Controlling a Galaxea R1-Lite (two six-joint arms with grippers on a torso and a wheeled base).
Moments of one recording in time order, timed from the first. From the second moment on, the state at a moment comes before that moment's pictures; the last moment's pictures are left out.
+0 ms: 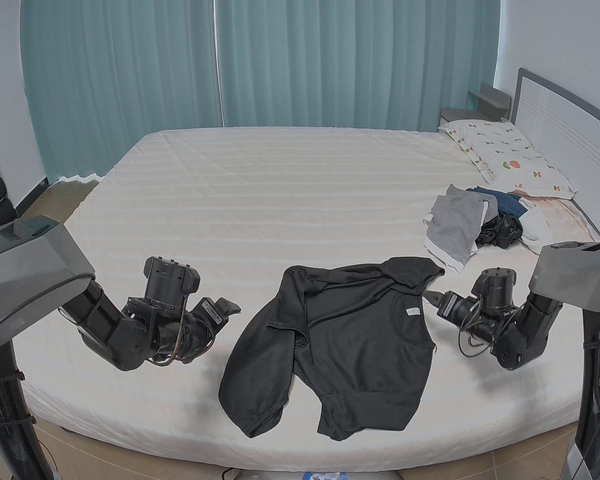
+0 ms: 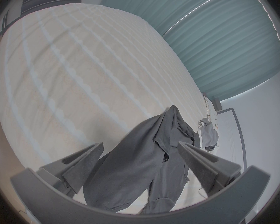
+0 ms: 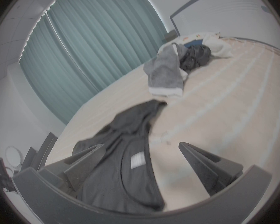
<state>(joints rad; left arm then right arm) -0.36 2.11 -0.81 -0.57 0.00 -1.05 0.17 2.39 -0.78 -1.19 -0.02 0.58</state>
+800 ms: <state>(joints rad) -0.38 2.09 -0.54 -0.81 0.00 -1.10 0.41 2.43 -0.26 -1.52 0.04 0.57</state>
